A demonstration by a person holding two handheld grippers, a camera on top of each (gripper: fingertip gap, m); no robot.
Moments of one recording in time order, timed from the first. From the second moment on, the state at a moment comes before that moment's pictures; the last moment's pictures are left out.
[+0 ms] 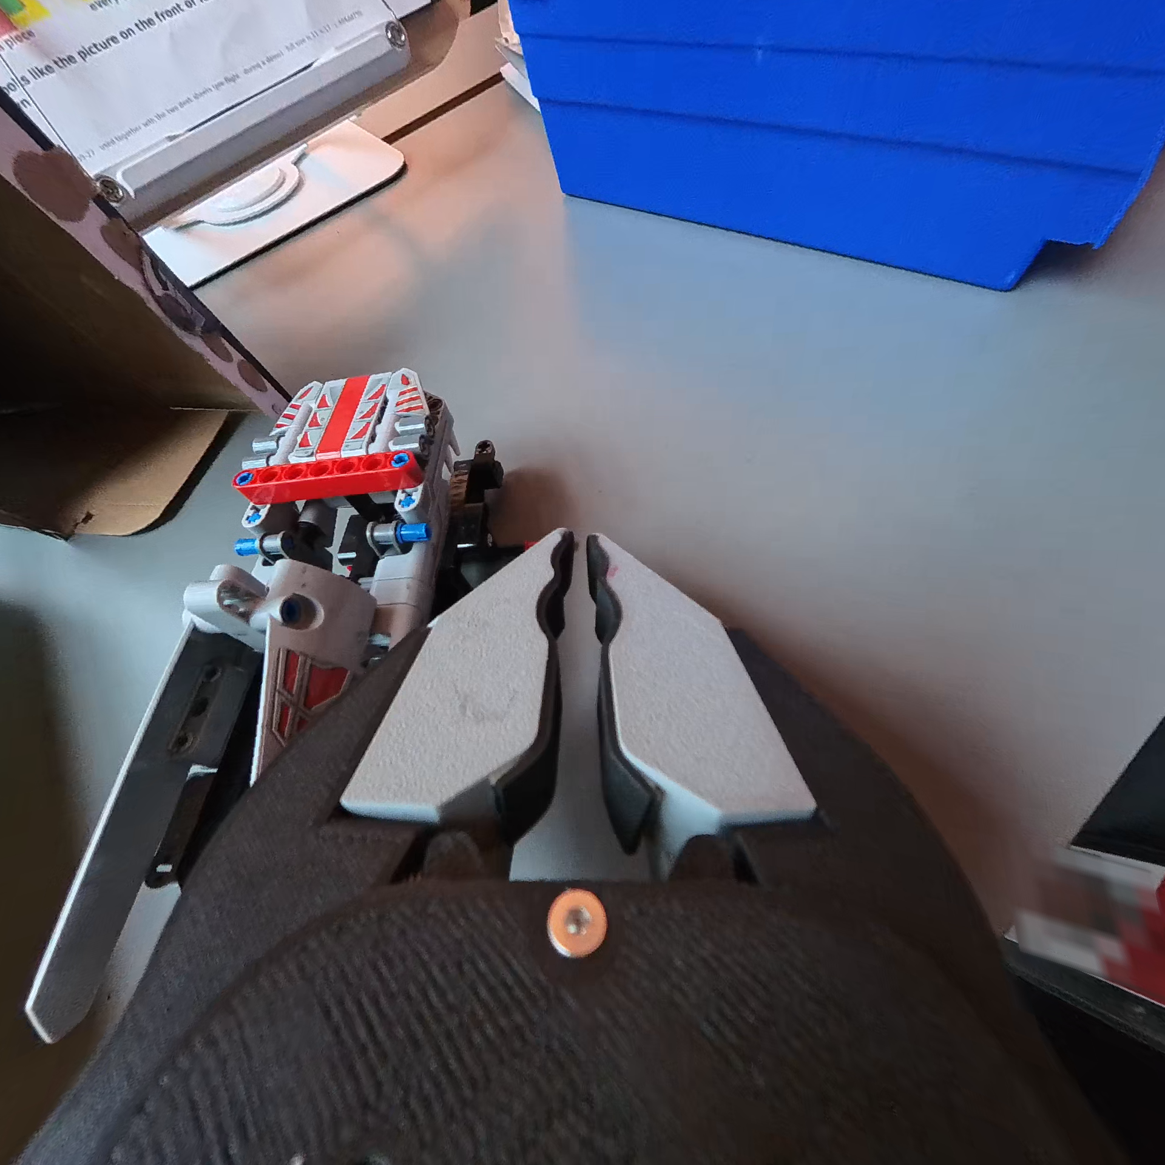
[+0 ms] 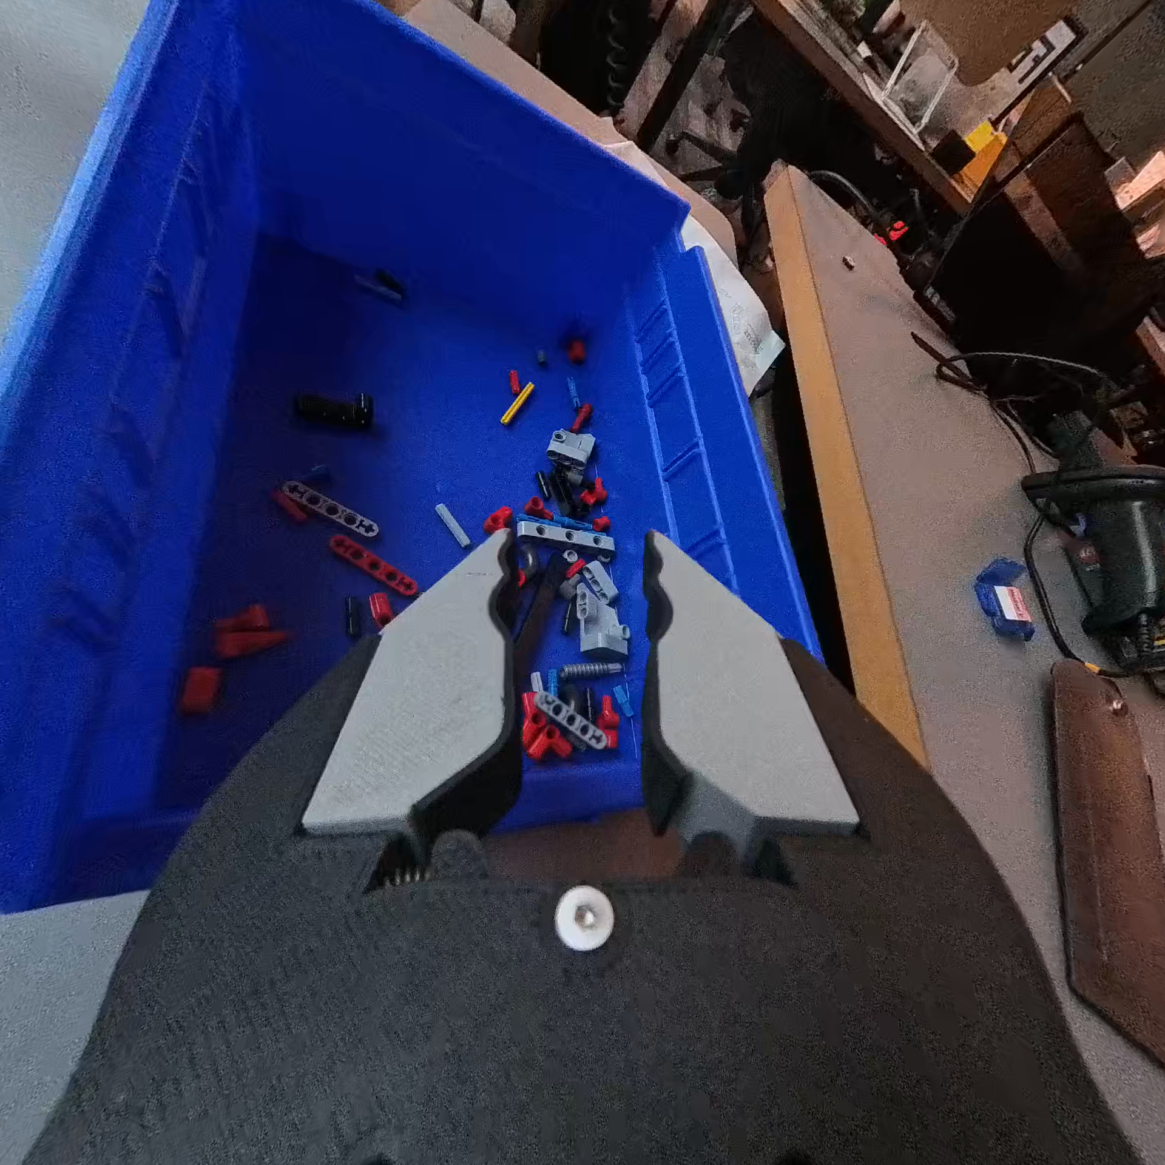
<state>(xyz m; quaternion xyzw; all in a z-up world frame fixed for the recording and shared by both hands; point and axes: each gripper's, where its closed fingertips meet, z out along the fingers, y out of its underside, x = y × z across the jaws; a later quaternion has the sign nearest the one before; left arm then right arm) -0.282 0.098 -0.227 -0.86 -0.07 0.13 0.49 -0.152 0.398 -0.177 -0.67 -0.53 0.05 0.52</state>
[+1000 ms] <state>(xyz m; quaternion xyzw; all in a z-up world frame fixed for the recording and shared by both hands) -0.349 0.004 -0.210 -0.91 -0.08 -0.02 0.40 -0.238 0.117 -0.202 -0.52 -0.71 0.43 0.21</state>
